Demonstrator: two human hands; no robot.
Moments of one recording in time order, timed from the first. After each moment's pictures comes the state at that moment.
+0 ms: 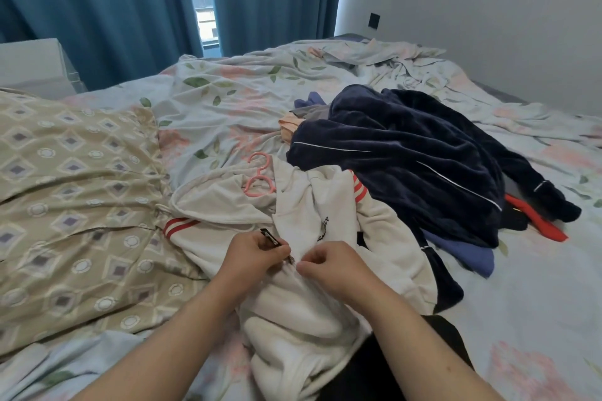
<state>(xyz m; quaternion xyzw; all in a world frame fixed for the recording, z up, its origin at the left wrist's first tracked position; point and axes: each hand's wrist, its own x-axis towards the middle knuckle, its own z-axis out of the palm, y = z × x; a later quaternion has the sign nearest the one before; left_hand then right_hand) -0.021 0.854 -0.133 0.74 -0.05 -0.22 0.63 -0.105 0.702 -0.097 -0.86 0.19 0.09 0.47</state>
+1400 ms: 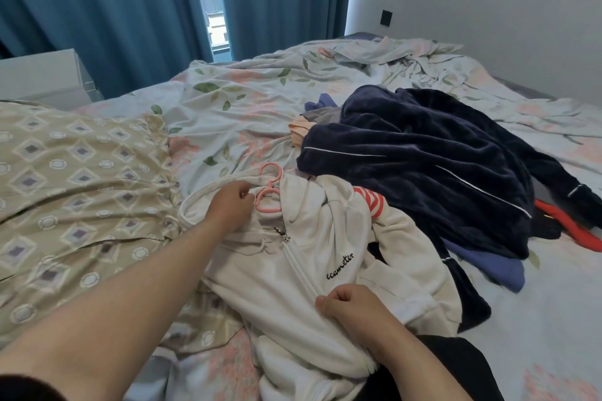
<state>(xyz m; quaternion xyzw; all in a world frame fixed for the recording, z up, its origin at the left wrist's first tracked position) 0.133 0.862 -0.154 0.92 -0.11 -0.06 0.37 -0.125 0.691 -0.152 -0.77 0.25 0.13 0.58</state>
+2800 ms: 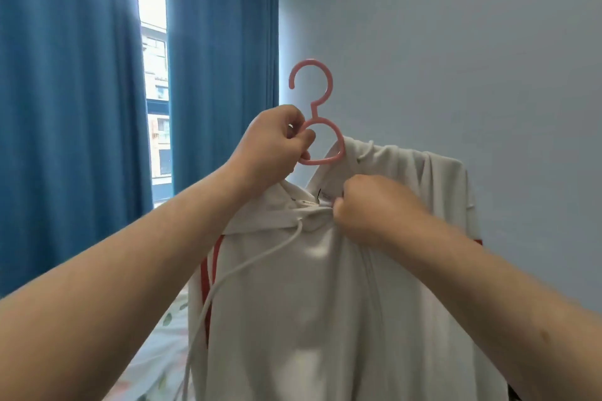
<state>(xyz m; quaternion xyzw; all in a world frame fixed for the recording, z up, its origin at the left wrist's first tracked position) 0.041 0.752 0.343 0.66 -0.50 0.21 0.52 -0.082 0.636 0.304 -0.94 0.21 -0.27 -0.02</state>
